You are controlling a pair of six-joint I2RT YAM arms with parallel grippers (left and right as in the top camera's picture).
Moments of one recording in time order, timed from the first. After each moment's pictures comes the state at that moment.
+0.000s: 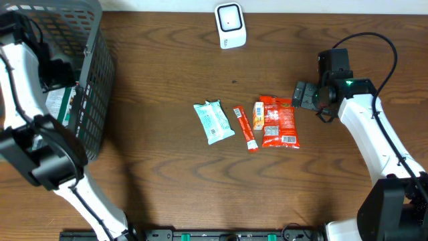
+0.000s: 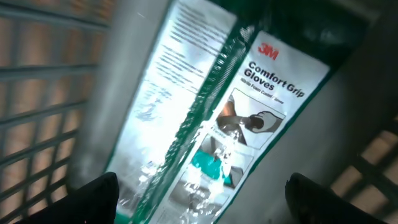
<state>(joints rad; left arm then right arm) 0.44 2.15 2.04 -1.30 -0.13 0.09 0.09 1.63 1.23 -0.81 0.11 0.36</state>
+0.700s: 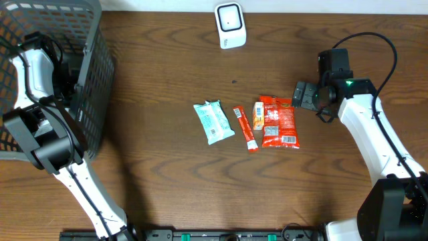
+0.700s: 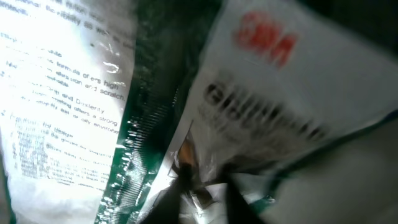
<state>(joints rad) 0.44 2.35 2.01 -1.25 -0.11 0.09 0.09 1.63 1.23 -0.81 0.11 0.36</state>
